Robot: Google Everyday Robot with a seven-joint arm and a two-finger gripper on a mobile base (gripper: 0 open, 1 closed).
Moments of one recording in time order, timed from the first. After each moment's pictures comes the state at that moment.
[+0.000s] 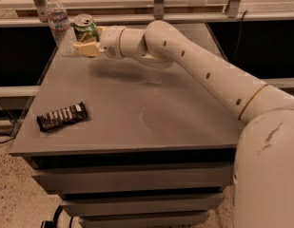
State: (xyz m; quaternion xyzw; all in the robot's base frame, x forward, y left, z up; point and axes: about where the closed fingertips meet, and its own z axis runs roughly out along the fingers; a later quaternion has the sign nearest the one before) arm 0.732 0.185 0.915 -0.47 0.57 0.34 0.59
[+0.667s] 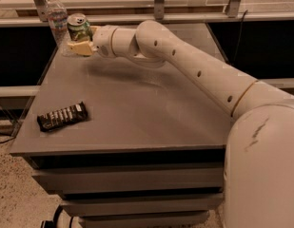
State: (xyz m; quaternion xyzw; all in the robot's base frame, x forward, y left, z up) arm 0.742 0.204 0.913 -0.46 0.58 0.33 0.59
